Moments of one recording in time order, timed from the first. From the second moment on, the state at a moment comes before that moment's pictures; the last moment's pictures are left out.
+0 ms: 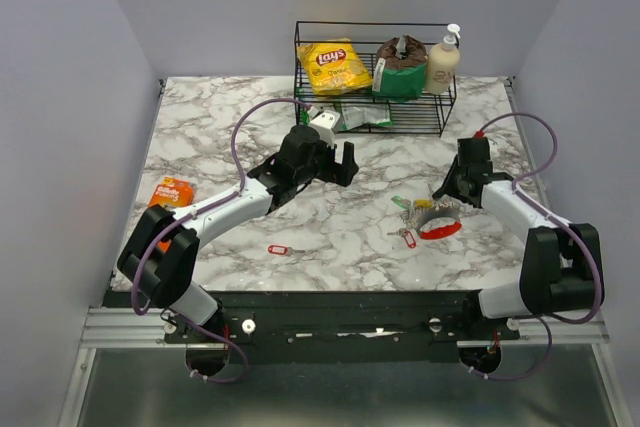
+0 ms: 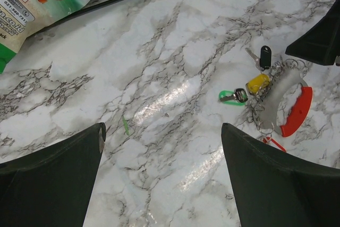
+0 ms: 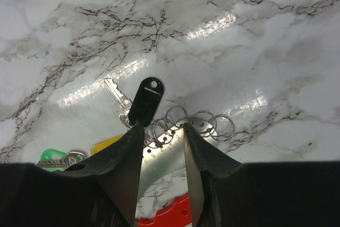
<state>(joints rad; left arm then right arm) -0.68 1.53 1.02 0.11 0.06 -0.28 0.08 1.41 0.78 -0.29 0.23 0.44</state>
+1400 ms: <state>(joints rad) -0.68 1.54 1.02 0.10 0.03 -0.28 0.07 1.63 0.90 -0.38 0.21 0.41</state>
